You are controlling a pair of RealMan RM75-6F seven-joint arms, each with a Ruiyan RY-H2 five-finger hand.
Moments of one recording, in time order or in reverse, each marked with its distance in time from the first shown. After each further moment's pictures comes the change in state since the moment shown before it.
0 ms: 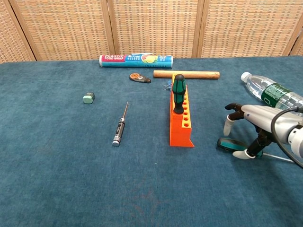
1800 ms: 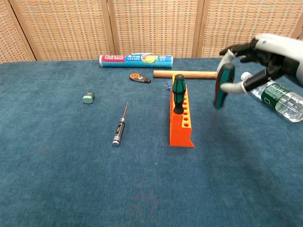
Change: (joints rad) left arm -0.009 0.000 0.002 -0.010 -0.008 -0.025 0.013; right arm -0.049 0.204 0.205 -0.324 -0.107 -0.002 0.339
